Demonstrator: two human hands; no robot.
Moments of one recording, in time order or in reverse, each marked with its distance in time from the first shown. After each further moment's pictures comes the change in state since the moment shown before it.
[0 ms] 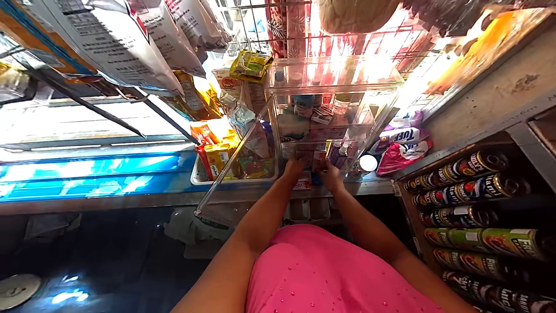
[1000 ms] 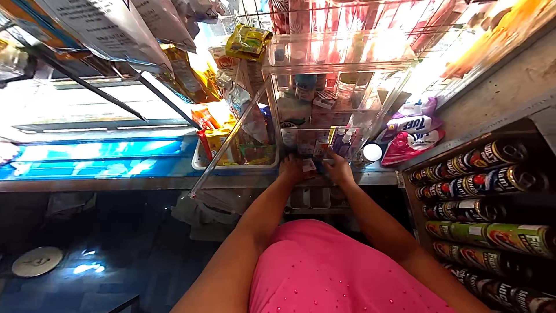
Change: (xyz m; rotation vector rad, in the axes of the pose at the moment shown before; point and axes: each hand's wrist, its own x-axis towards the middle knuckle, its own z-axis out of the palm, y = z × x) left_hand -0.015 -0.036 0.005 1.124 -0.069 0.115; right_hand -0.005 0.034 -0.012 -0.076 -0.032 -0.147
